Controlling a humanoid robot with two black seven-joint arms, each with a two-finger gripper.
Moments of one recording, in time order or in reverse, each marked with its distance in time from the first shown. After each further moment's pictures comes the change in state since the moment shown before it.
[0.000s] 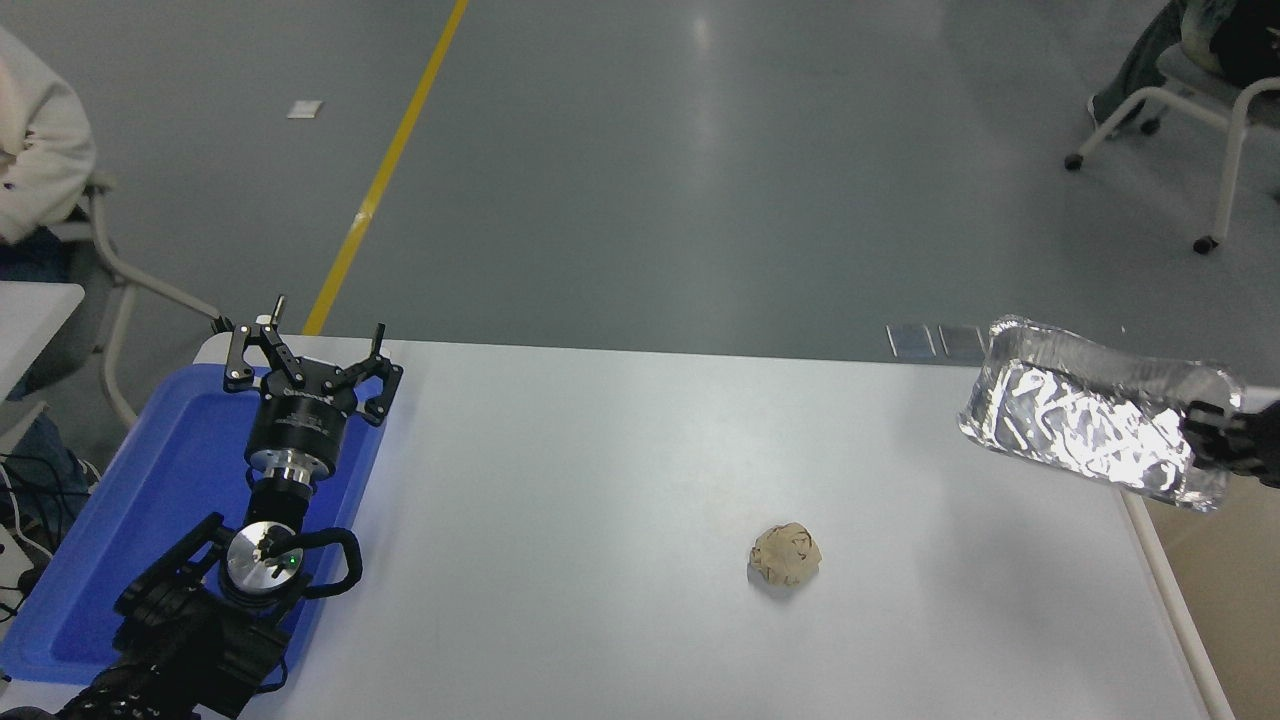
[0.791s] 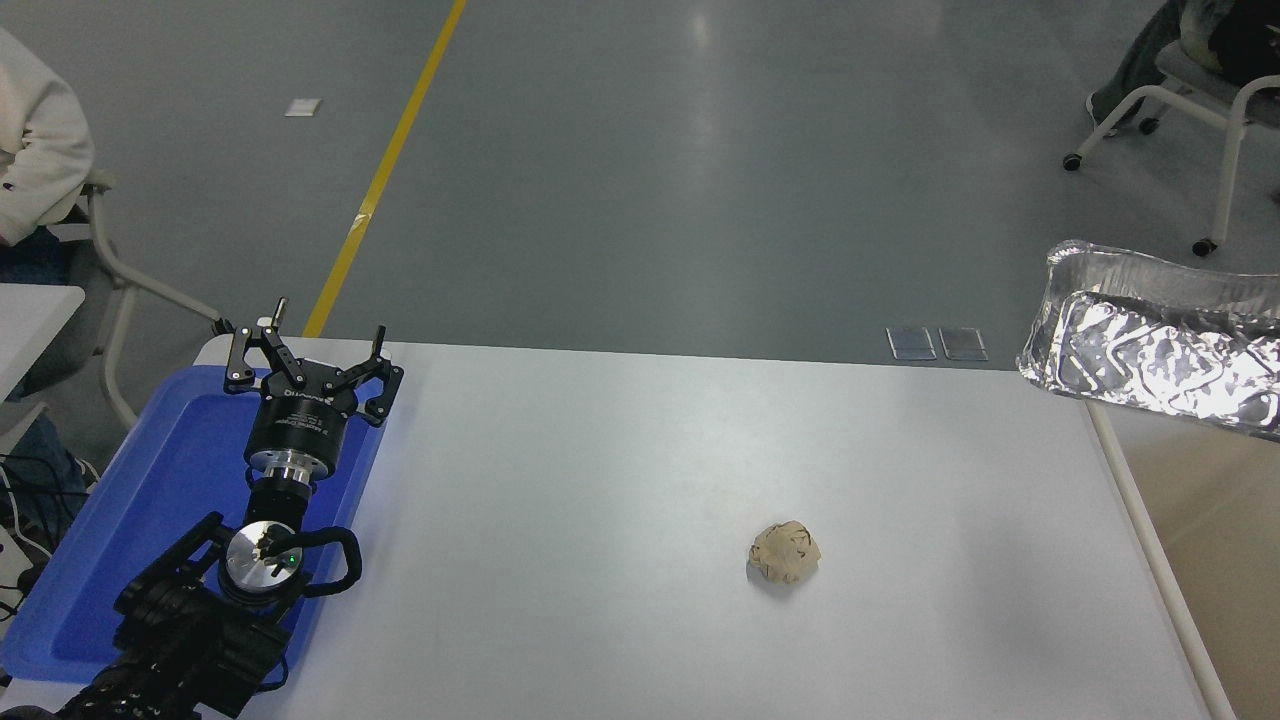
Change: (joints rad) left arm 0.000 0.000 0.000 0.000 0.000 0.000 0.000; right arm 0.461 0.042 -0.322 0.149 0.003 0.073 -0.001
